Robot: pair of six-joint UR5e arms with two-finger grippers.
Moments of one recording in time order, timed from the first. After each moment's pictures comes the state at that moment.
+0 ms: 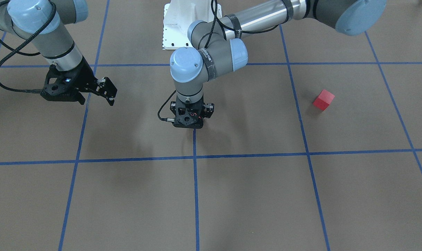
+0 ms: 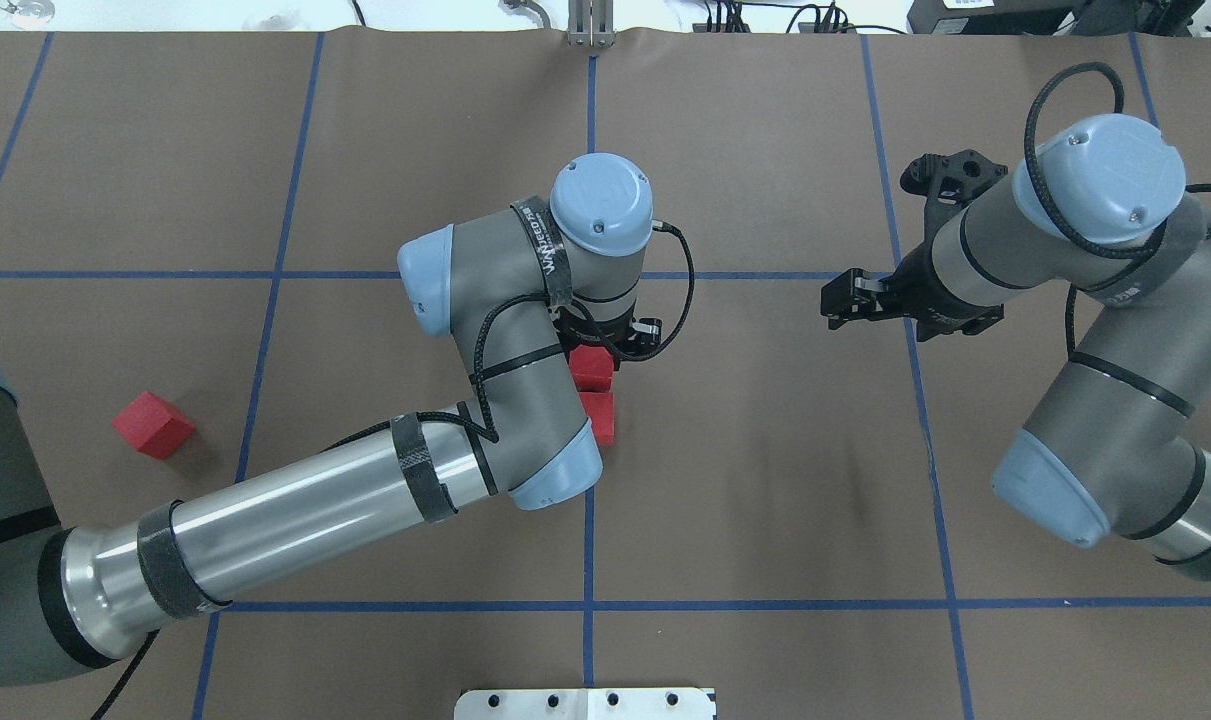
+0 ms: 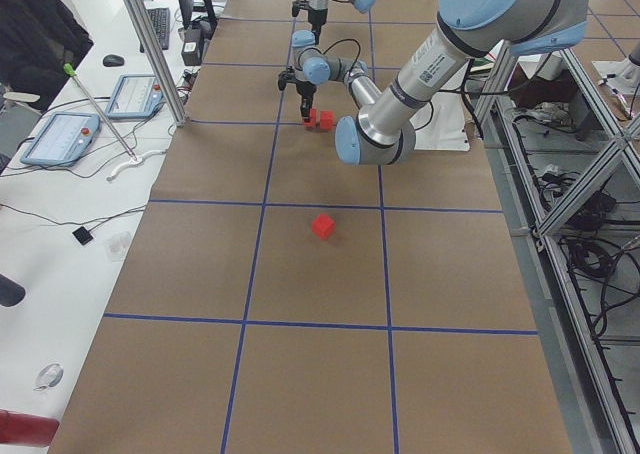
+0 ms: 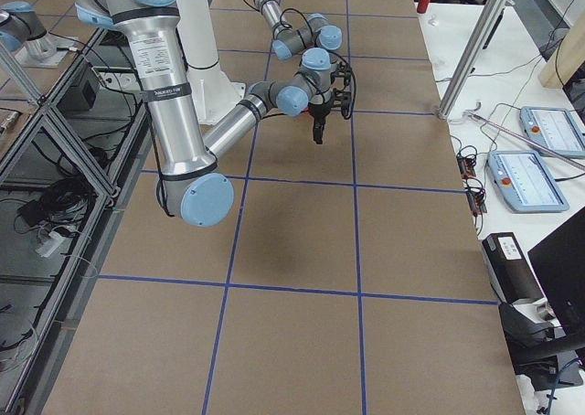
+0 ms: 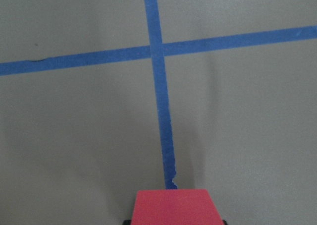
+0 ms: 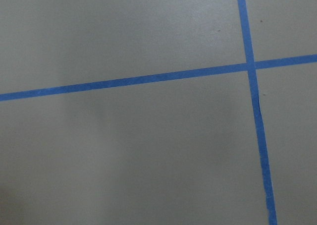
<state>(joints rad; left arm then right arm) -0.53 -2.58 -1.23 -1.59 -1.93 -1.06 0.76 -1.29 1.97 -1.50 2.00 1.16</state>
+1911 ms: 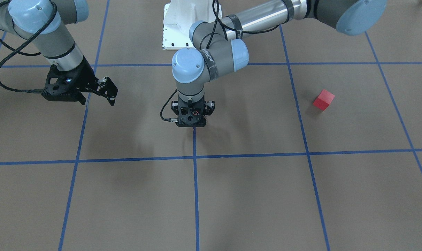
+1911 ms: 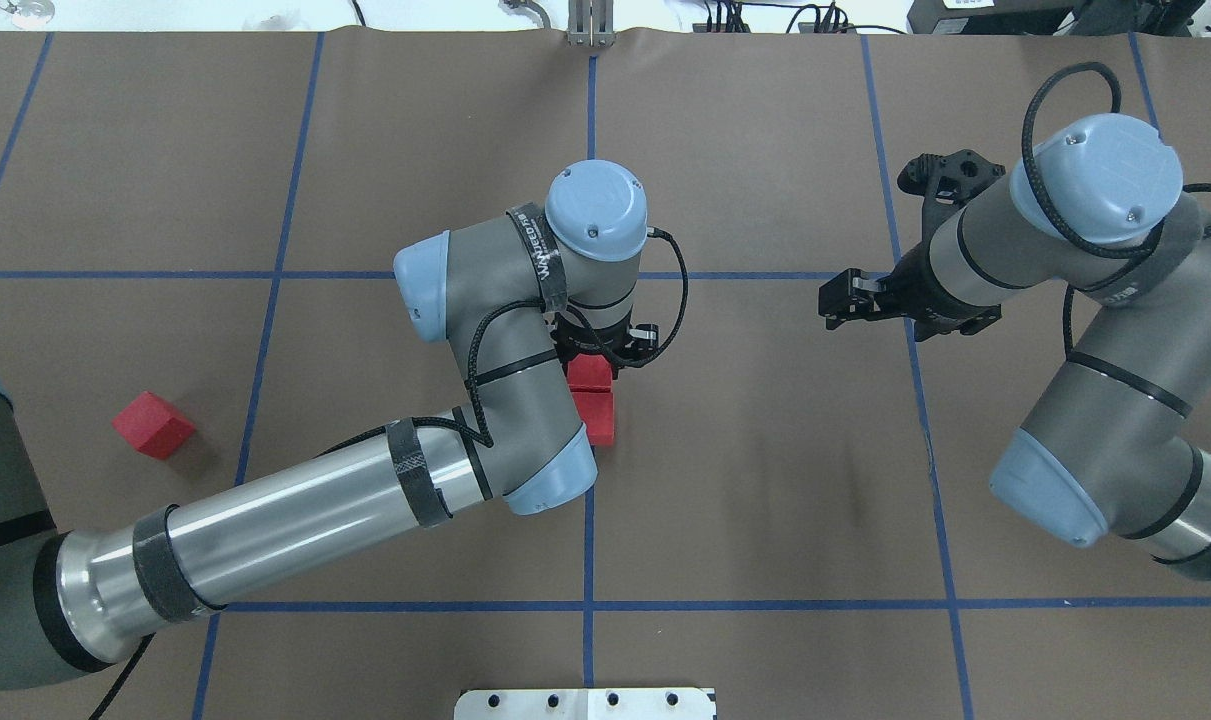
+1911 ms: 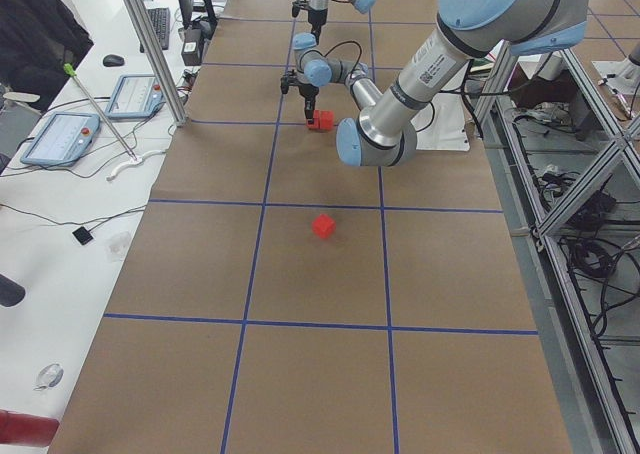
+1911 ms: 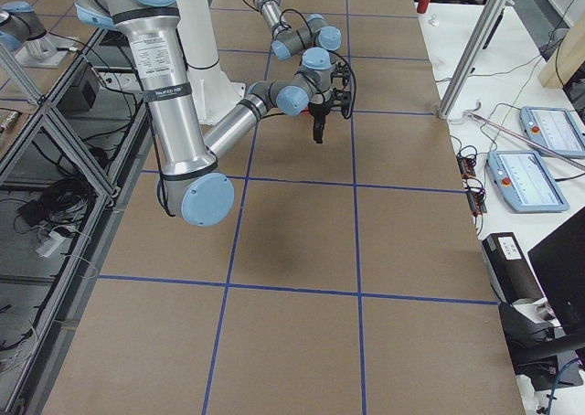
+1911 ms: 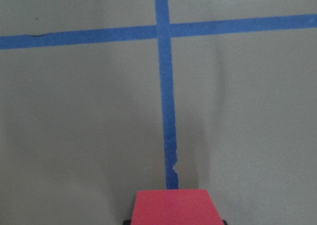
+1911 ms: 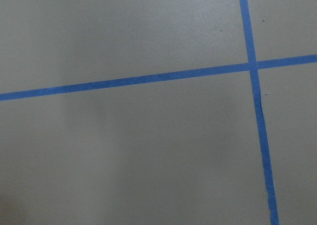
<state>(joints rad) -0.52 -2.57 -1.23 -1.59 -1.96 -1.12 0.76 -1.29 1.97 -1.50 2.01 1.16</state>
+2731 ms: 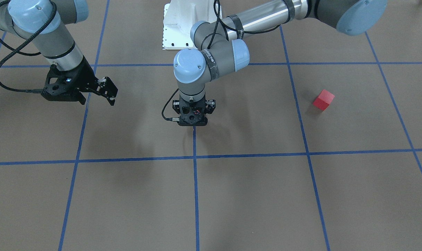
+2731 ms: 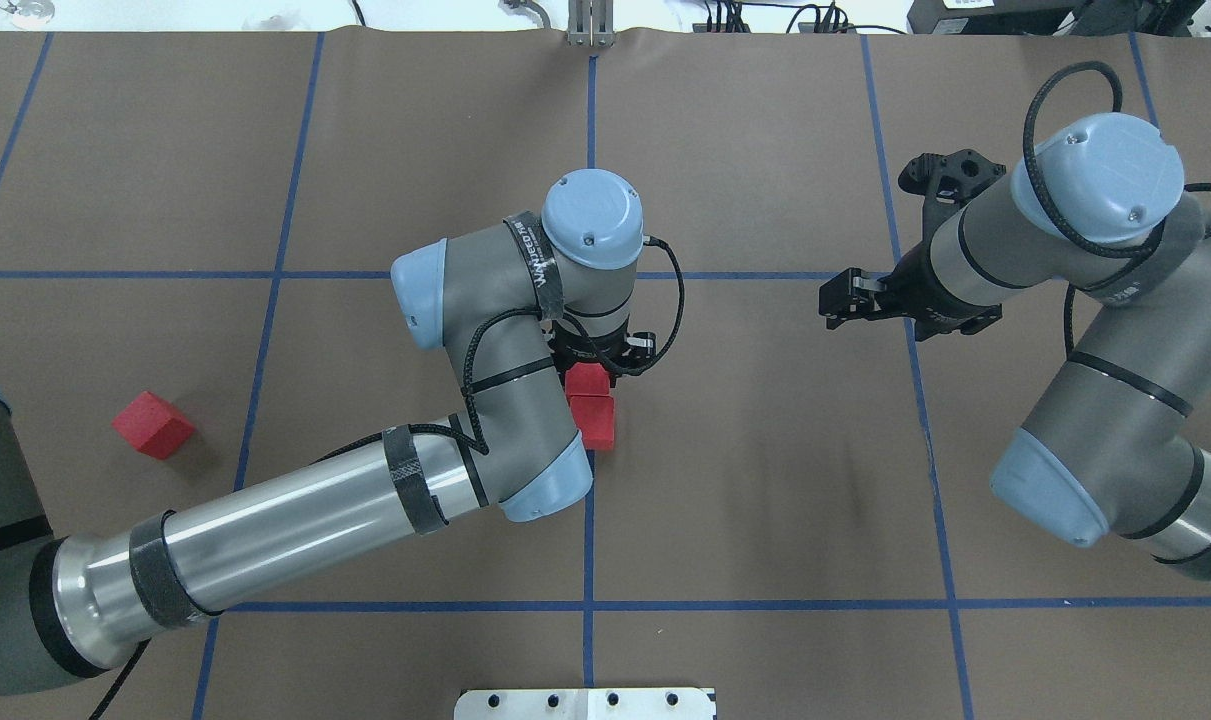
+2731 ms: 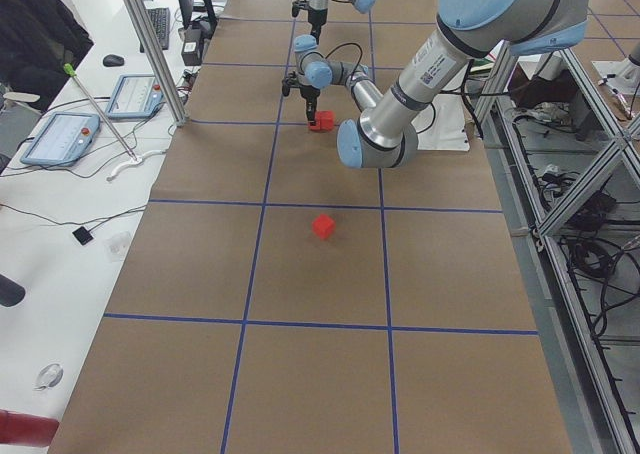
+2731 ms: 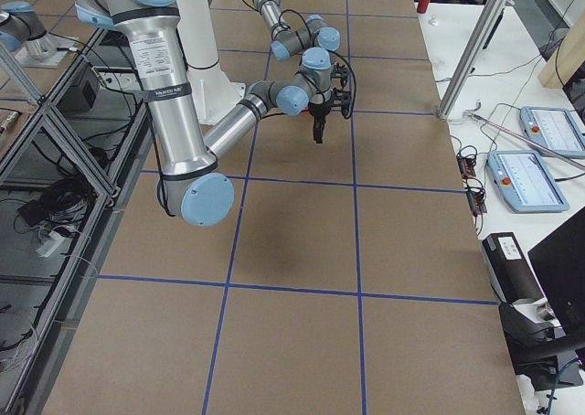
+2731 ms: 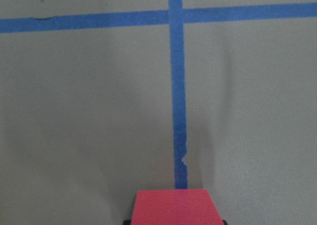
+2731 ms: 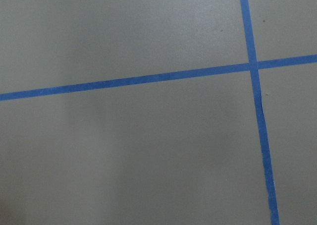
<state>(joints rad) -0.52 -2.56 -1.24 -1.59 -1.97 -1.14 0.76 -1.29 1.97 -1.50 2.01 1.16</state>
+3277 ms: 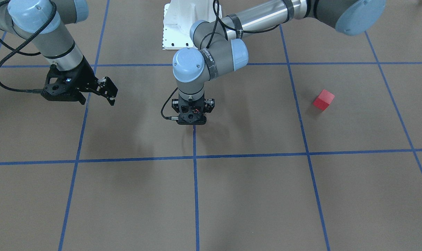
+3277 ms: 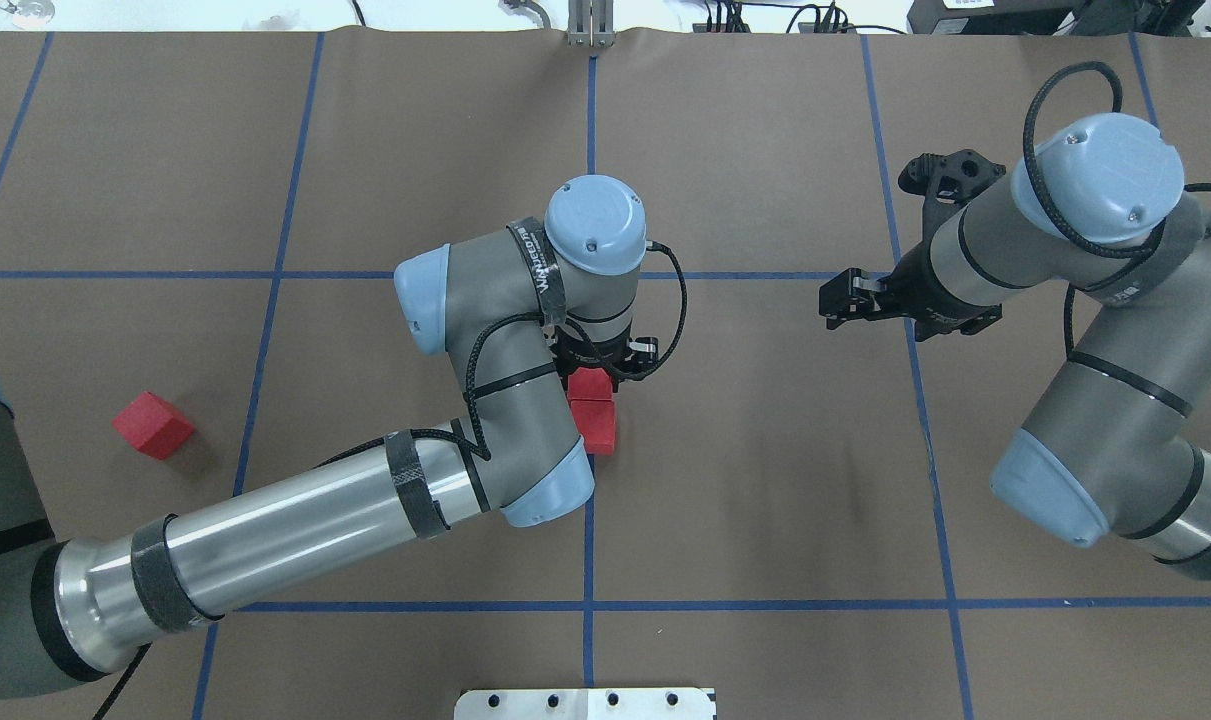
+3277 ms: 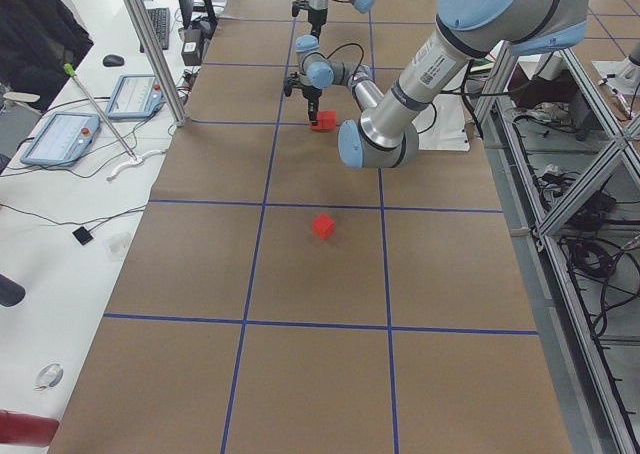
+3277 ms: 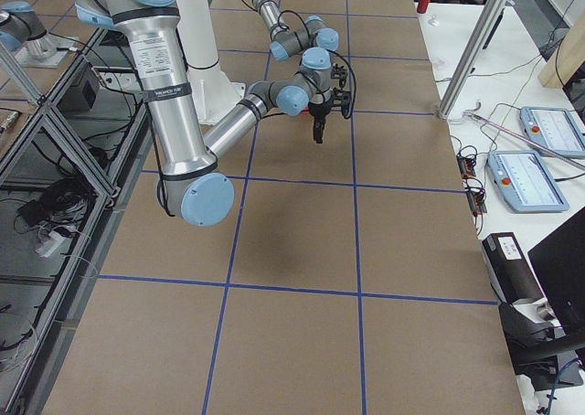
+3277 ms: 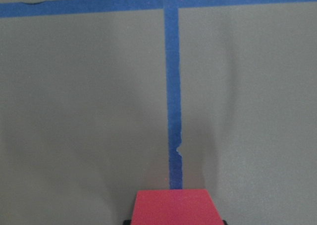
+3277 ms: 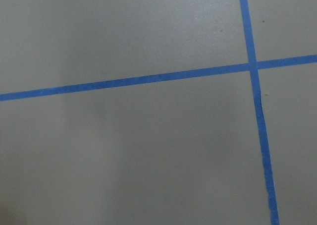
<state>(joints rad) -0.51 -2.56 -1.24 -1.60 -1.97 -1.14 0.76 -1.29 1.97 -1.50 2.01 1.16</state>
